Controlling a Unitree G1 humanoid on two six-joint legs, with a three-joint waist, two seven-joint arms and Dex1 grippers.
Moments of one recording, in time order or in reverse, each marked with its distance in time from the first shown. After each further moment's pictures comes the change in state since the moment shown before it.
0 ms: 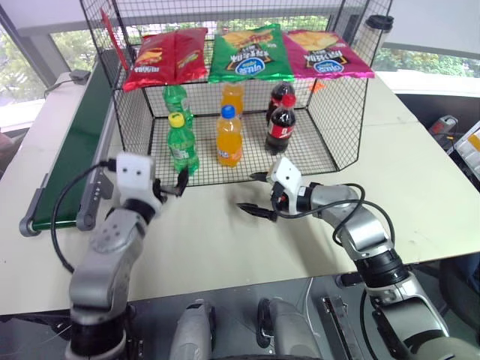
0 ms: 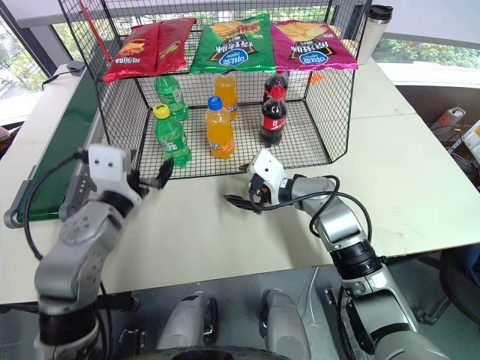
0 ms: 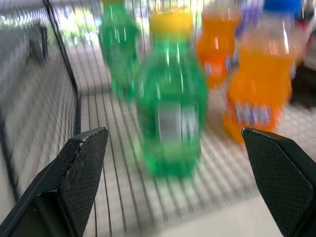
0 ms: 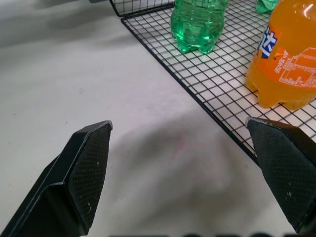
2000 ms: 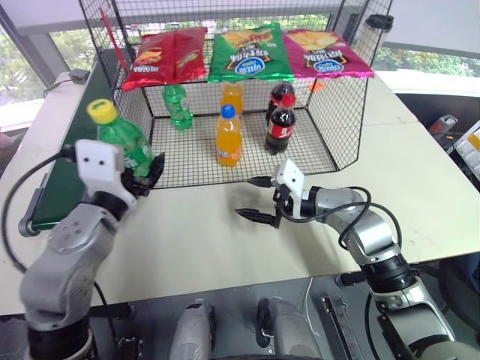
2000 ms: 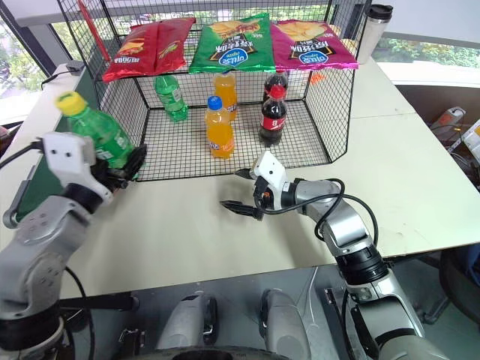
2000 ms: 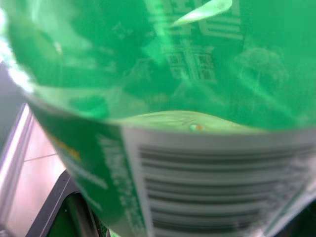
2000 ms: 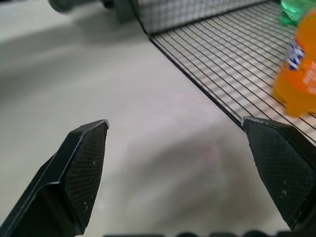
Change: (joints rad) left arm -0.118 0.161 0.090 0.044 -0.216 -0.019 0.074; right arm 0.033 -0.026 -0.010 -0.045 0.085 0.018 0.035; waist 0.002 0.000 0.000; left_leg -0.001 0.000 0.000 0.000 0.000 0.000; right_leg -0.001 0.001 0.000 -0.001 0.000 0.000
